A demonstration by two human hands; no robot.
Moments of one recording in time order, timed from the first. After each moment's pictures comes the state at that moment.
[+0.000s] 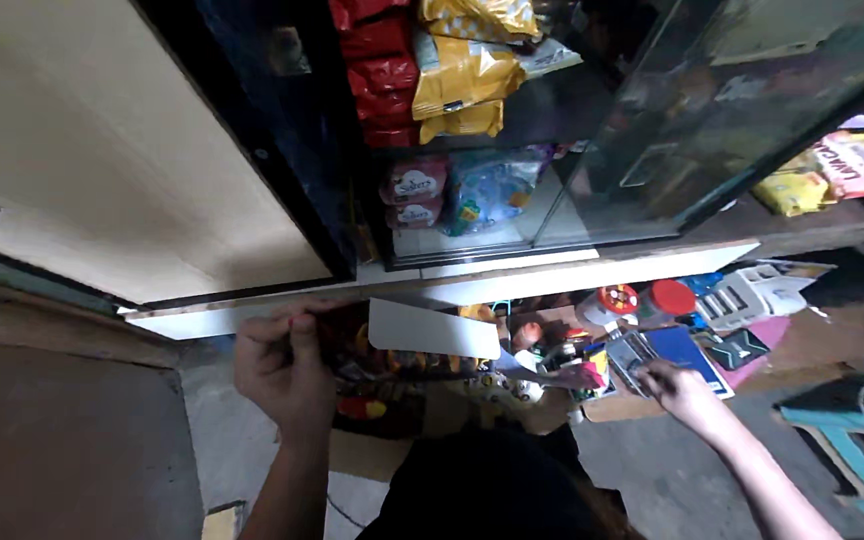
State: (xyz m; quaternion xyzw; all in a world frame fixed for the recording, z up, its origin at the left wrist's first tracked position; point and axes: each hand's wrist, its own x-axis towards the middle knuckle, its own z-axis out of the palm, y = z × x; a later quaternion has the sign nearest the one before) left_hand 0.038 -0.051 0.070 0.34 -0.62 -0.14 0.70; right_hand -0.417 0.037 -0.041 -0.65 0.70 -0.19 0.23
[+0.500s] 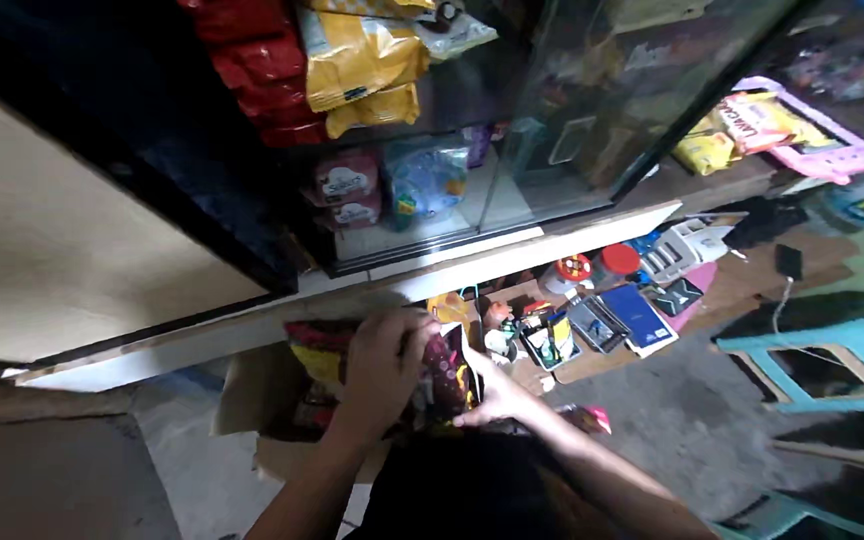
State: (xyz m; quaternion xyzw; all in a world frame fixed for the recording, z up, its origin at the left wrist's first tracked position) left_hand -0.047 -0.047 0.052 0.38 -0.79 -0.19 0.45; right_hand -0.232 0.010 -0.038 -0.62 0.37 -0.44 0.53
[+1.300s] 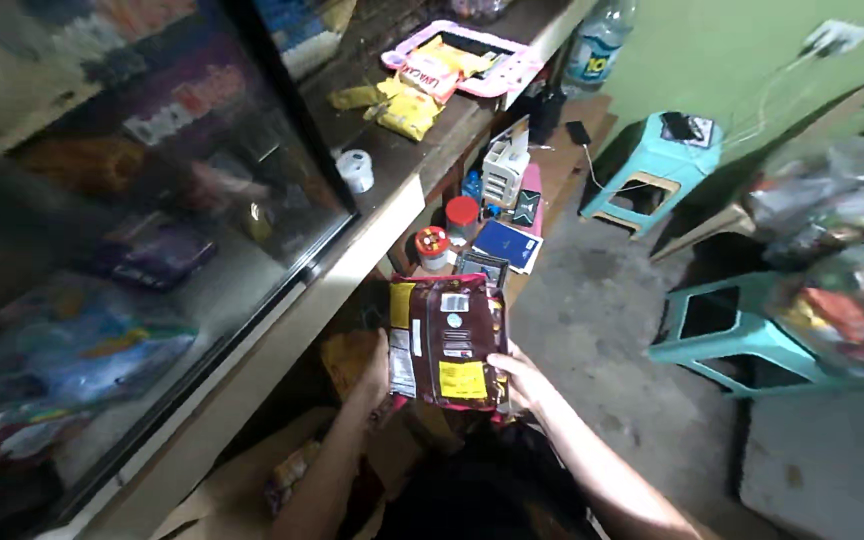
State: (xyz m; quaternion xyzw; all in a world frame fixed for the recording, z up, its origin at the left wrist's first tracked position) left_hand -0.248 -0.067 -0.065 0.50 -0.54 -0.68 -0.01; right_hand -0.379 0.130 -0.082 -0.08 0.47 -0.74 0.47
